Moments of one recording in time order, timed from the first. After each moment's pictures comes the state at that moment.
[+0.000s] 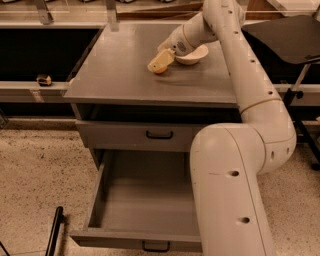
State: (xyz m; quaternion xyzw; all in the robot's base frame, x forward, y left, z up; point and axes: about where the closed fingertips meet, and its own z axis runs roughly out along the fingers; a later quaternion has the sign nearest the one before) arm 0.830 -0.008 0.864 -0.54 0.72 0.20 0.39
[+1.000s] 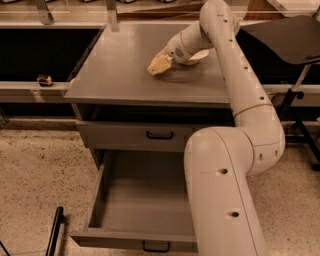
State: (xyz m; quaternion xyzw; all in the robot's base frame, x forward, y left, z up) arm 0.832 0.000 0.838 -0.53 0.73 0.23 0.37
